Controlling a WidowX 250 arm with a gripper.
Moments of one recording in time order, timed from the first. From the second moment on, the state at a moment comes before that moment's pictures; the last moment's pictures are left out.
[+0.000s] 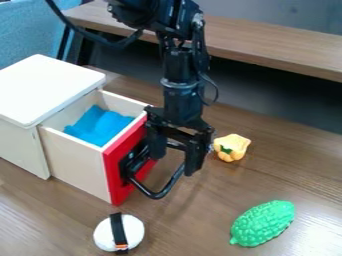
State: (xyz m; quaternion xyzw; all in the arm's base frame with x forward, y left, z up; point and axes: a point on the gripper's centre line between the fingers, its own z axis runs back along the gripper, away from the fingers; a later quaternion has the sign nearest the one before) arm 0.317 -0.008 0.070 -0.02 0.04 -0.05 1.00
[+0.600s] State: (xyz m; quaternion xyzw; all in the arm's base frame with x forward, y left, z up) arm 0.299 0.038 0.065 0.05 0.08 -0.01 0.99
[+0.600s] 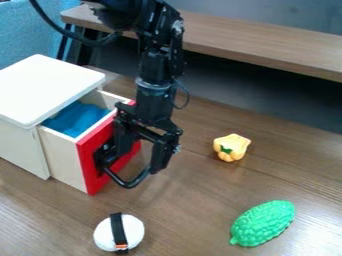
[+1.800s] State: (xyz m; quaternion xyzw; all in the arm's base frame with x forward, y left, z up) arm 0.268 0.097 0.063 0.08 0.10 0.05 0.99
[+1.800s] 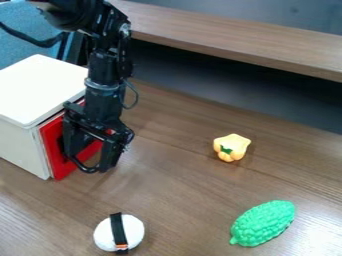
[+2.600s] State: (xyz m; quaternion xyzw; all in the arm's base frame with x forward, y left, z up) arm 0.272 0.100 0.056 0.16 0.11 0.04 0.98
